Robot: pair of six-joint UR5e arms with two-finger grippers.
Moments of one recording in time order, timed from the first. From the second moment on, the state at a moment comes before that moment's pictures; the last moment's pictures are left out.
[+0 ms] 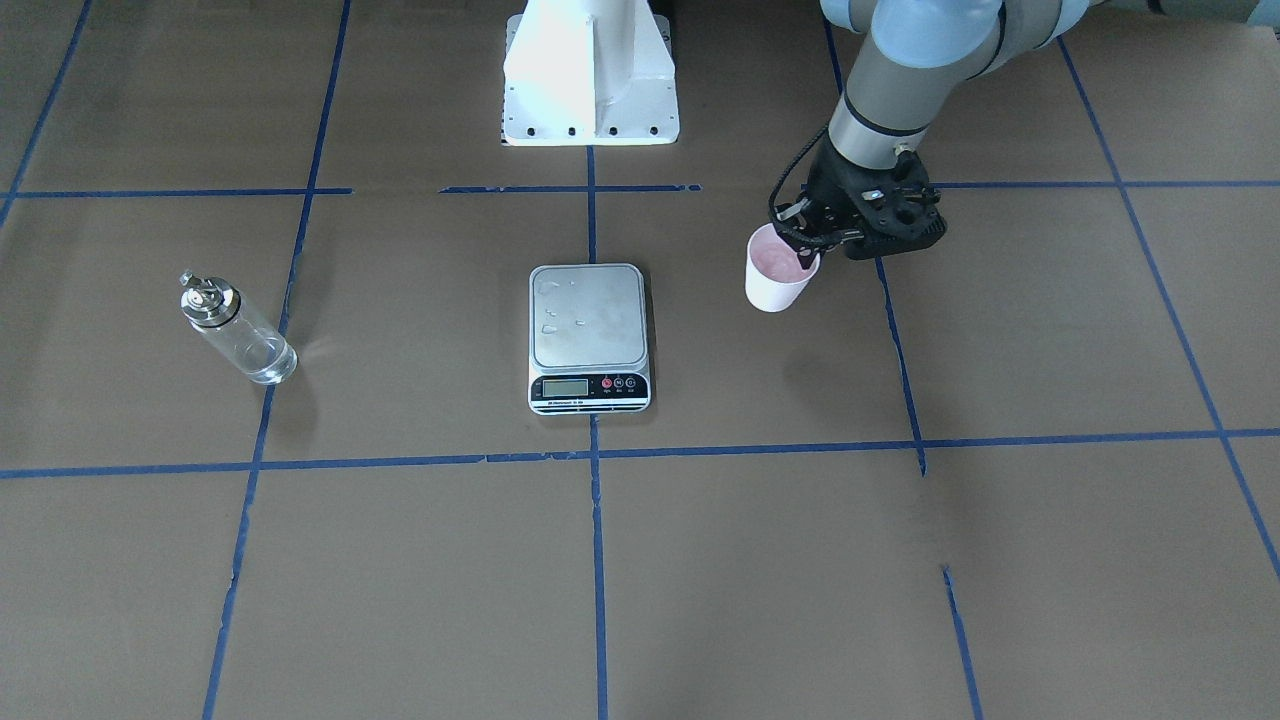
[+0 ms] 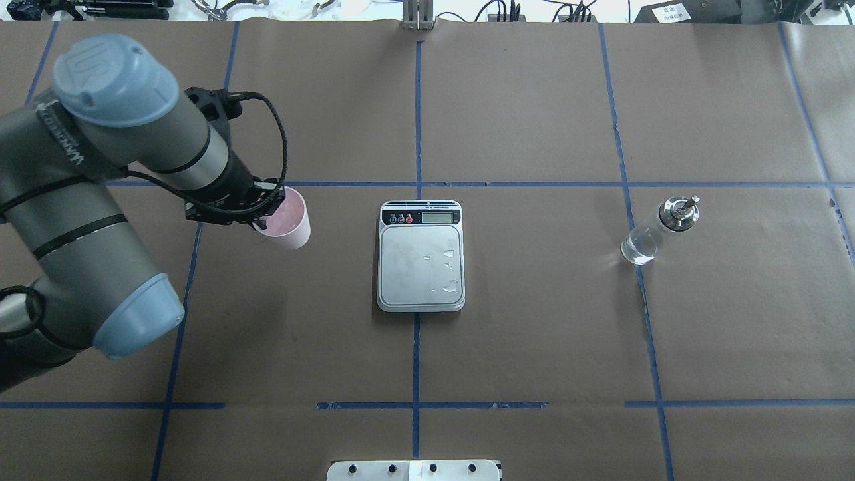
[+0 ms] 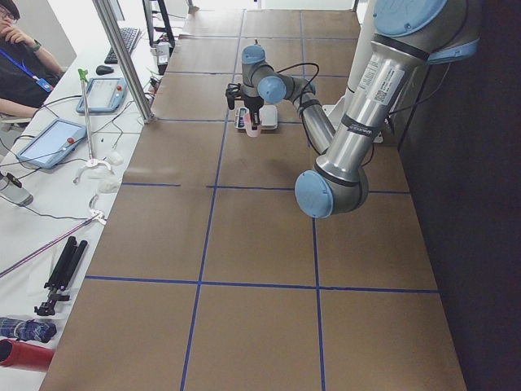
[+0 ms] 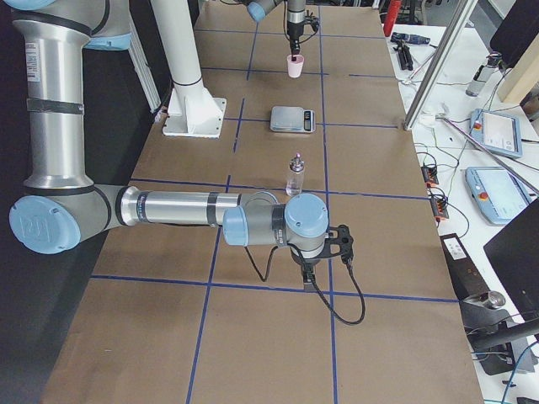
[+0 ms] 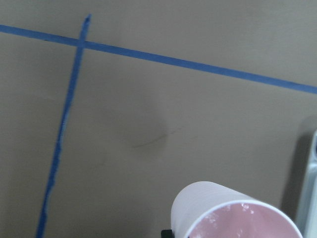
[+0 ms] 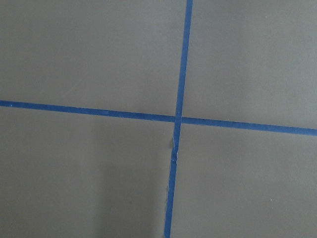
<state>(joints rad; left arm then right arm) -0.73 -2.11 -1.93 -1.40 -2.06 -1.29 1.62 -1.62 1.65 -1.49 2.42 -0.04</state>
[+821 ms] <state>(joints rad) -0.61 -2.40 -1.60 -1.49 -2.06 -1.48 1.62 -1.62 1.66 -1.50 2.43 -0.04</state>
